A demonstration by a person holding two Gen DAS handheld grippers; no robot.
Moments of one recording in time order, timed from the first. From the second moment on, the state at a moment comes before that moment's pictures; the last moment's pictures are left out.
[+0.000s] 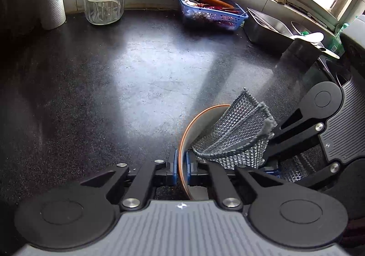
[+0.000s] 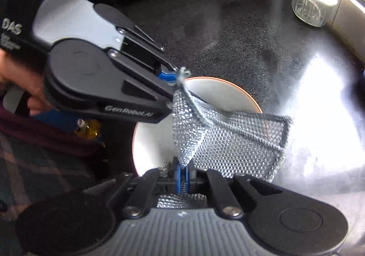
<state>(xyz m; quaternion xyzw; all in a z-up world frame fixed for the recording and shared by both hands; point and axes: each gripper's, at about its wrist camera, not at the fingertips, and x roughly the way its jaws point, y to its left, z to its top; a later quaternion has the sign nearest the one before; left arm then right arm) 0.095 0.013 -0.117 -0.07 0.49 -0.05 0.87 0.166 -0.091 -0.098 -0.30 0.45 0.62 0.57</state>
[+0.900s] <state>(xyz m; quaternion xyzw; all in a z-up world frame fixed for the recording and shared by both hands) 0.091 0.010 -0.109 -0.06 0.46 -0.02 0.89 0.145 -0.095 -0.081 -0.33 0.33 0.50 0.73</state>
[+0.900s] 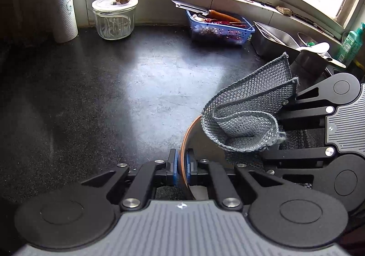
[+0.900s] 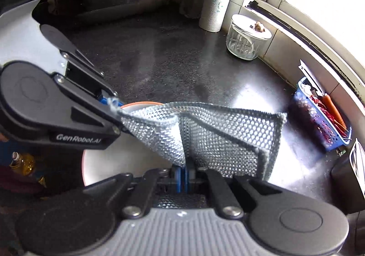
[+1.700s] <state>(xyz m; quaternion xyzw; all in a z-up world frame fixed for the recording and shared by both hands) 0.086 0.005 -0.106 -0.05 0.46 -0.02 0.89 0.153 -0.089 -0.098 -0.21 0.46 0.57 0.65</state>
